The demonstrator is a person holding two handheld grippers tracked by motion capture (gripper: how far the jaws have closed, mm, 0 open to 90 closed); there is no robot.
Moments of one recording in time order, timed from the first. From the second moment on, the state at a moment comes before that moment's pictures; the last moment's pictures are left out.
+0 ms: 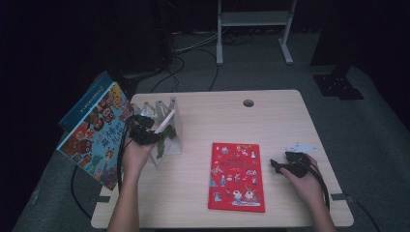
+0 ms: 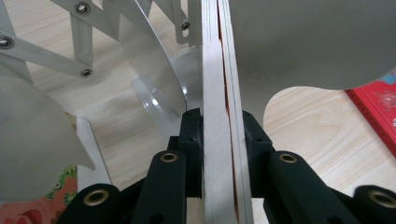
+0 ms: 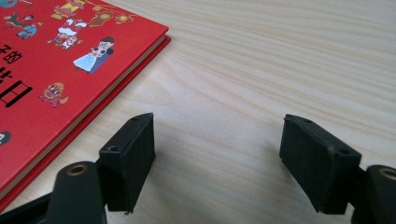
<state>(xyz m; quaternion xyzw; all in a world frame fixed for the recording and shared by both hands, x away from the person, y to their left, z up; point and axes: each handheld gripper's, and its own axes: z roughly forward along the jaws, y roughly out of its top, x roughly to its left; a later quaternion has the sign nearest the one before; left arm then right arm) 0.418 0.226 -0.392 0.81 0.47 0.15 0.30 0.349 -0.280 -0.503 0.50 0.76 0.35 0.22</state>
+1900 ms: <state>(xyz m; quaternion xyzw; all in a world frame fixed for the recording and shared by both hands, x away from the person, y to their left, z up) 0.368 0.197 -0.397 0.86 0.39 0.13 0.31 0.351 -0.274 -0.503 0.50 0.76 0.34 0.22</state>
